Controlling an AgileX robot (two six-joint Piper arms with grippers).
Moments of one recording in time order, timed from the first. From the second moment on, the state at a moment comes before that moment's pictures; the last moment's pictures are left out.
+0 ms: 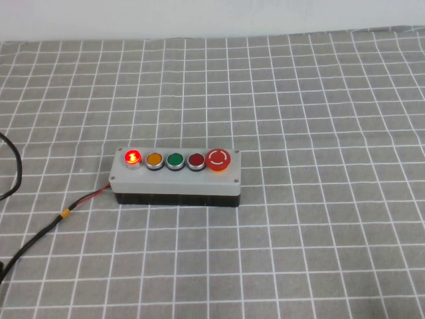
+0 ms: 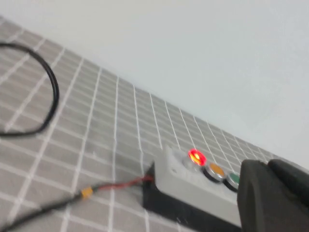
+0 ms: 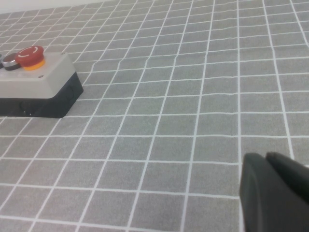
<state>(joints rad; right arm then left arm) 0.19 -0.01 0.03 0.33 0.34 -0.11 -0.13 -0.01 0.03 -0.45 0.06 -0.02</state>
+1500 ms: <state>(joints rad) 0.19 -0.01 0.03 0.34 0.34 -0.11 -0.21 1.80 -1.47 -0.31 0.98 0.33</state>
